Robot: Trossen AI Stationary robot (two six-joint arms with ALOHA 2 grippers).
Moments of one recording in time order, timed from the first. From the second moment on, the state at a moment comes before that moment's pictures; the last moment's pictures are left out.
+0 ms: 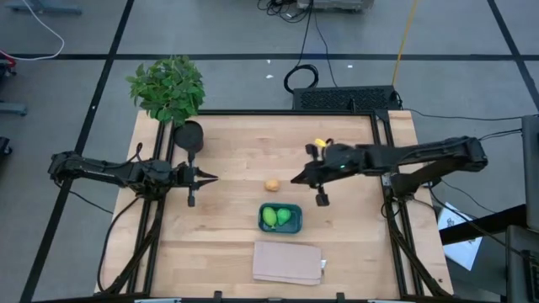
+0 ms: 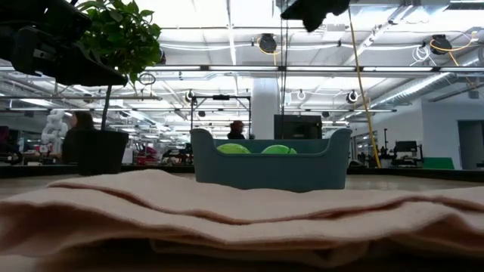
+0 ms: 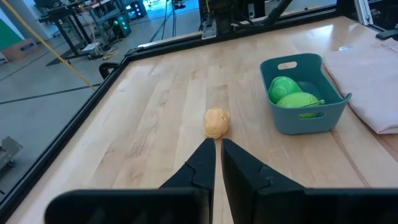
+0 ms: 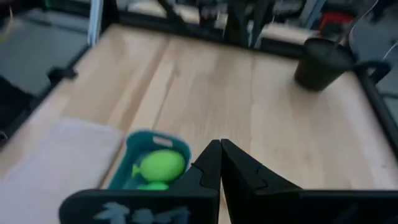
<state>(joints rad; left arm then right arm) -0.11 0.41 0.19 -0.05 -0.19 0.18 0.06 1.24 1.02 -0.28 -0.05 -0.14</state>
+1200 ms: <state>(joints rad) -0.11 0.41 0.19 -0.05 -0.21 0.18 0.05 0.45 0.24 0.29 0.06 0.01</state>
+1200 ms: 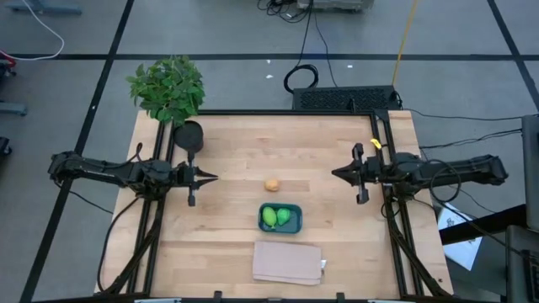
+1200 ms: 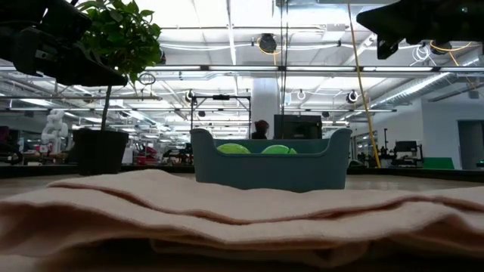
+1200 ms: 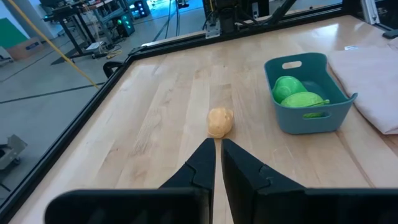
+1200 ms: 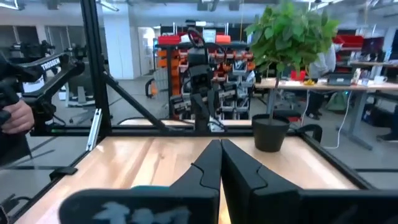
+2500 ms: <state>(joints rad) -0.11 0.41 0.19 -0.05 -0.26 0.20 0.01 0.28 0.08 0.35 -0.03 0.00</state>
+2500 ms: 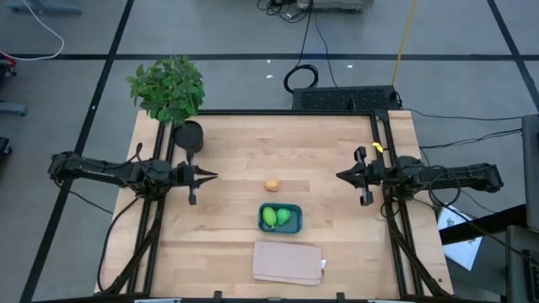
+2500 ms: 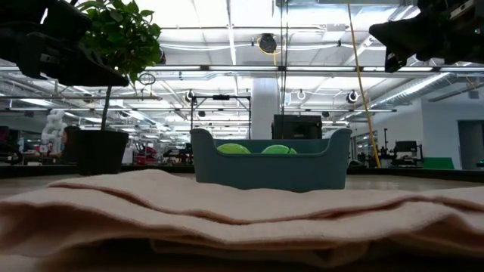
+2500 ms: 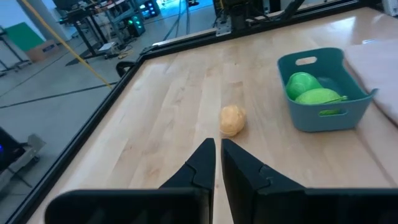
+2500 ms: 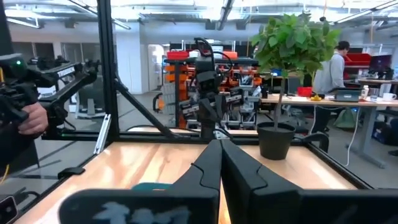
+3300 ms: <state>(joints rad) -0.11 0.41 0.19 0.03 -0.30 0.14 0.01 0.28 0.02 0.47 -0.05 -0.03</state>
